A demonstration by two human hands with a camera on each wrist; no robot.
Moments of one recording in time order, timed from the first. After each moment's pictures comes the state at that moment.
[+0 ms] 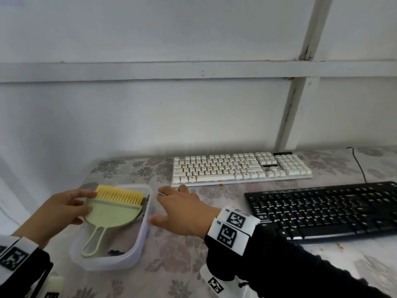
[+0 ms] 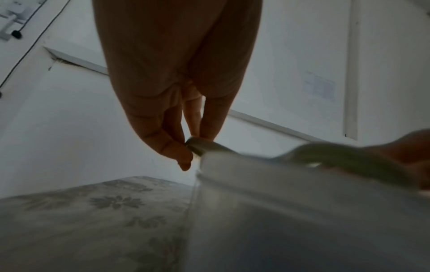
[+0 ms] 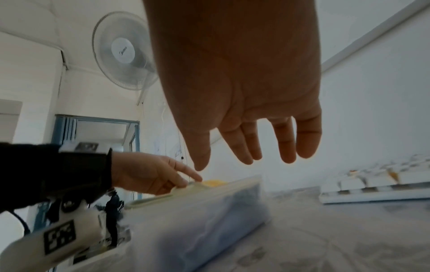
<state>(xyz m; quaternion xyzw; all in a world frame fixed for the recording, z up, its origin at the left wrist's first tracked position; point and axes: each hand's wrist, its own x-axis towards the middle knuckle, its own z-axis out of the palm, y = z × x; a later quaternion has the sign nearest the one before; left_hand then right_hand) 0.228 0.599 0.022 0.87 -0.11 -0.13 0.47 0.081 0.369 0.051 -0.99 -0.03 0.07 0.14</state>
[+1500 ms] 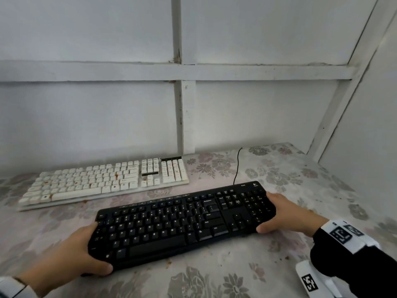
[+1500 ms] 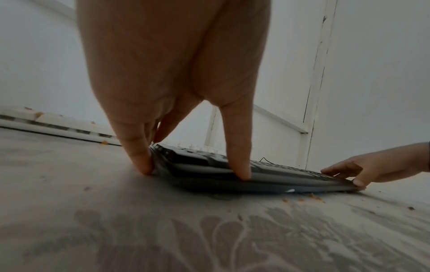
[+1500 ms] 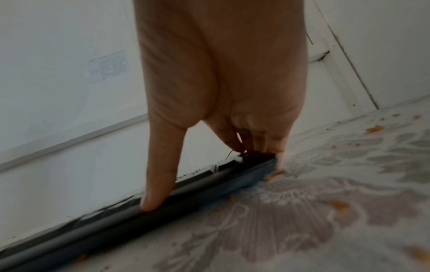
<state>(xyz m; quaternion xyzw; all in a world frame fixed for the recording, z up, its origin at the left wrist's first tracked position) 0.013 0.278 0.008 0.84 -0.28 -0.26 0.38 -0.230 -0.101 0.001 -0.88 0.31 0.03 0.35</state>
